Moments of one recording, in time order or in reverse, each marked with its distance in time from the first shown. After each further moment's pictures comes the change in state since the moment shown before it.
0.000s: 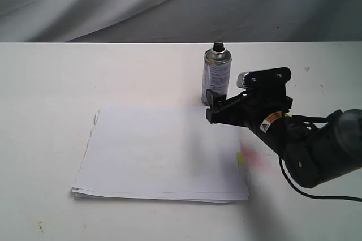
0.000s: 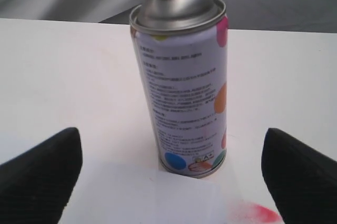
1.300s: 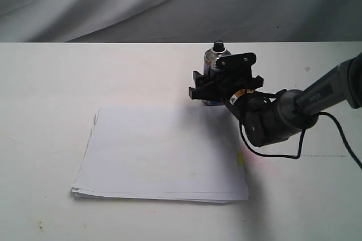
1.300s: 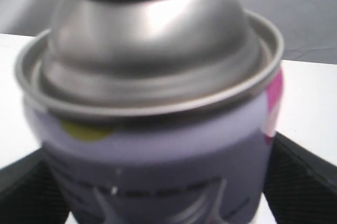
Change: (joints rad) left arm 0.000 0.000 0.000 0.000 0.000 0.000; right arm -0.031 0.301 -0.442 0.032 0.080 -0.089
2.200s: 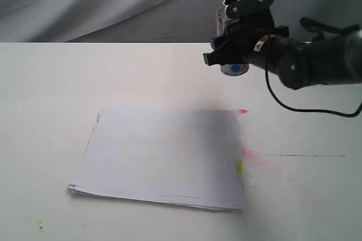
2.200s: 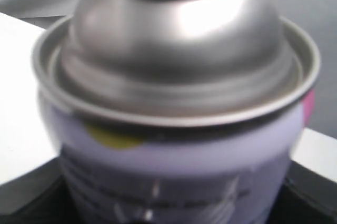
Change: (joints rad) left arm 0.000 0.000 0.000 0.000 0.000 0.000; right arm -0.064 -0.383 0.000 -0.046 0.520 -0.213
